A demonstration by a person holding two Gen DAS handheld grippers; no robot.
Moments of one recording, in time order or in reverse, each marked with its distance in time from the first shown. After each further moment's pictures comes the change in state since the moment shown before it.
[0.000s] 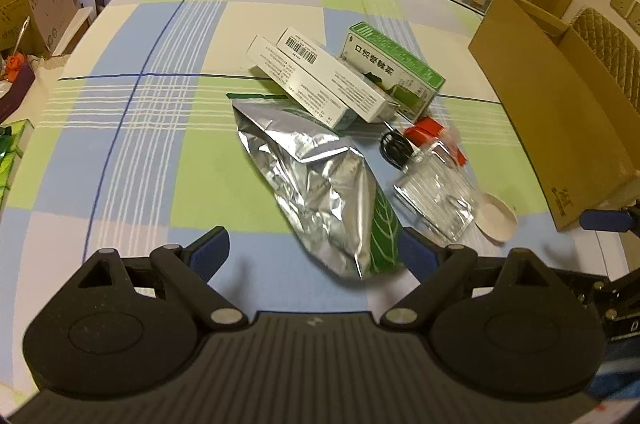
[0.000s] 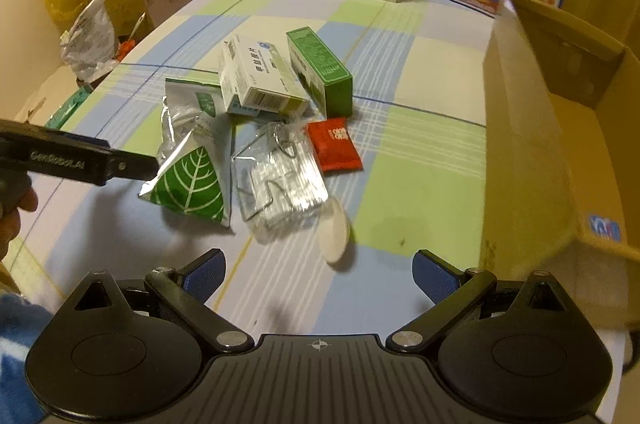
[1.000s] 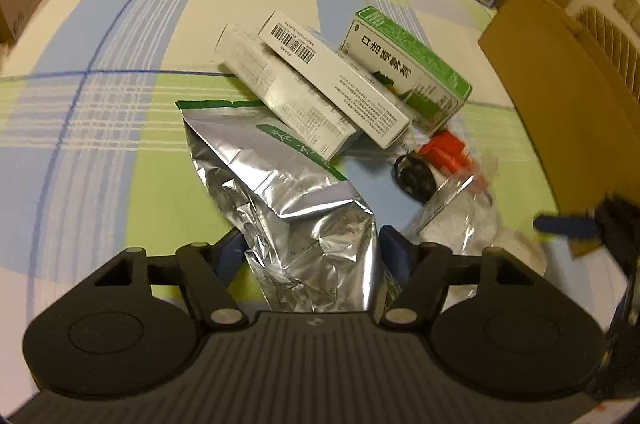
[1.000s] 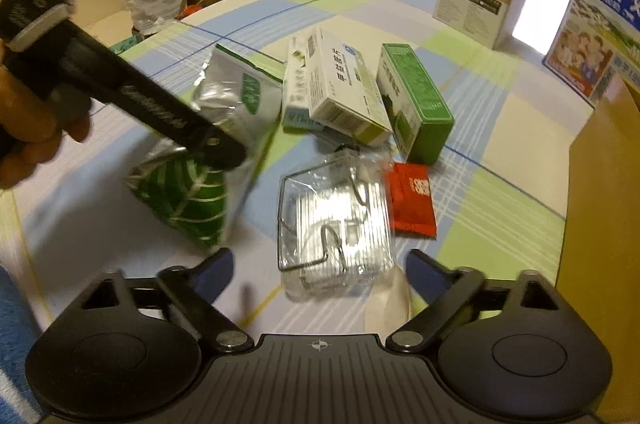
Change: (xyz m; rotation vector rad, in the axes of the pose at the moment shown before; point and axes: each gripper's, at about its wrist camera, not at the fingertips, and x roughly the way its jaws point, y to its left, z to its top) left arm 0.061 0.013 0.030 0.009 0.056 -0.070; right arm 0.064 0.034 0.013 -0.305 -0.045 0.072
